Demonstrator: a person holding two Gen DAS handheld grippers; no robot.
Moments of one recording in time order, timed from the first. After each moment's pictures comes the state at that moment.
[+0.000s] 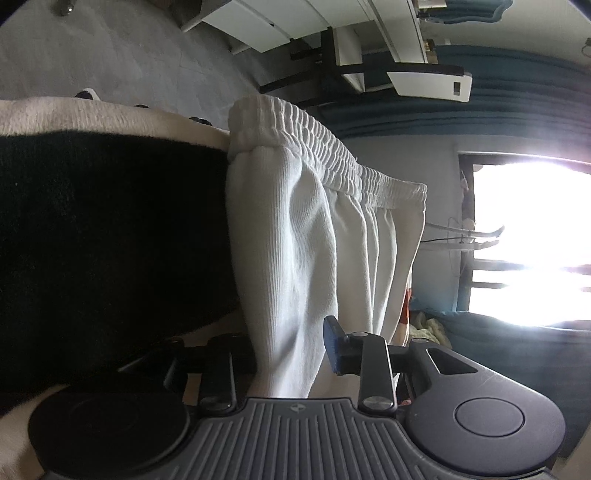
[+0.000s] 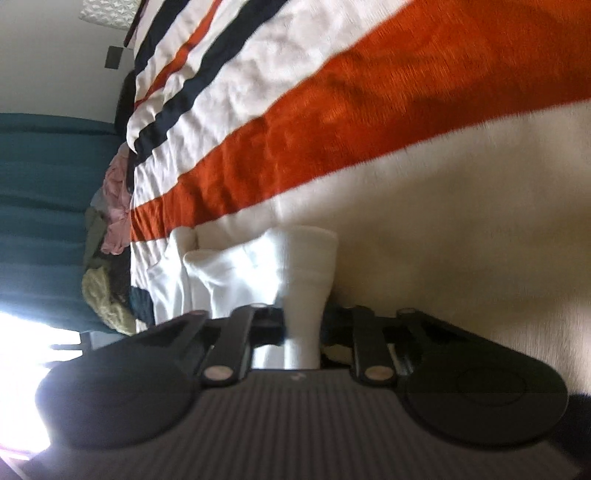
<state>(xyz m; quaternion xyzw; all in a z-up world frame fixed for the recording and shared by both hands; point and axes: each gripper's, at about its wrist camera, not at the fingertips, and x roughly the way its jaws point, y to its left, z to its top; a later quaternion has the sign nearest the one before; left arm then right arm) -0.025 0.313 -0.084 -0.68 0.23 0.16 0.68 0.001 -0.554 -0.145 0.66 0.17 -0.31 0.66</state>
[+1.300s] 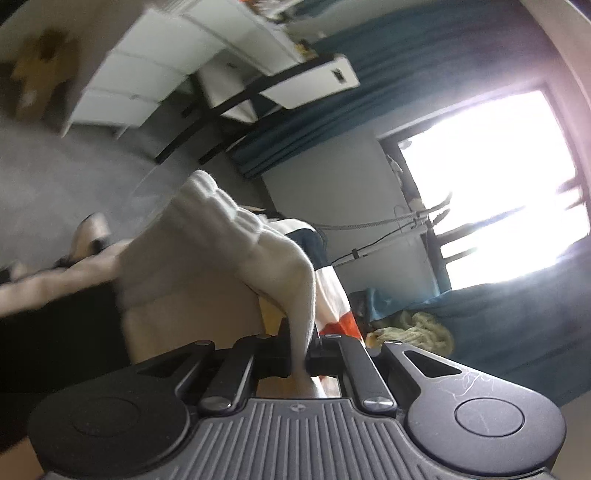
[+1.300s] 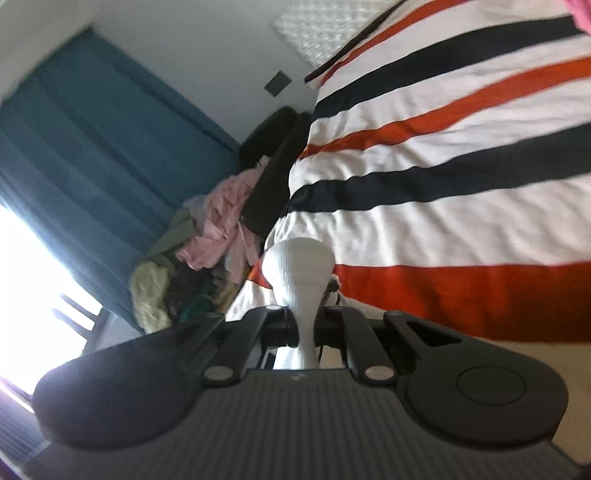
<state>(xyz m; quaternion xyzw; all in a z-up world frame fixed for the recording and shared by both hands) 0.212 0.302 0.089 -0.51 0.20 0.15 0.82 0.200 -0.551 0.008 0.45 0.10 -0.29 0.84</state>
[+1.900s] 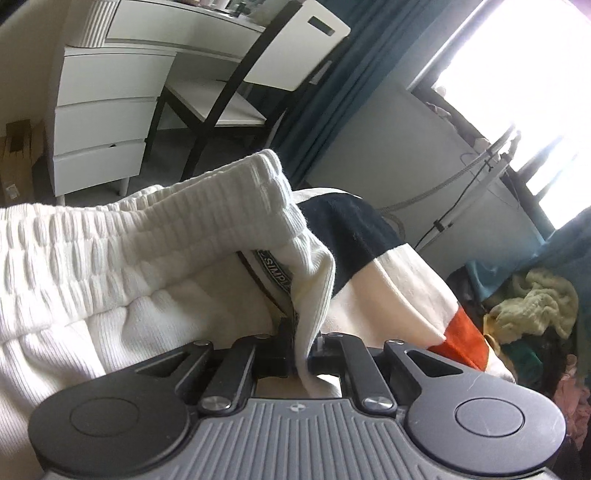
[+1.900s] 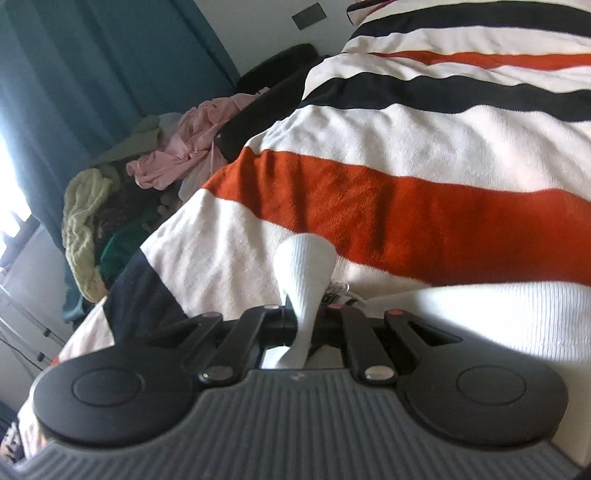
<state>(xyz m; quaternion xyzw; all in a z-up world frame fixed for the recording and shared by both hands) 0.437 0.244 -0.007 -0.36 0.28 0.24 0.86 0.407 -0.545 -0.132 0.36 0.18 -0.30 0.87</state>
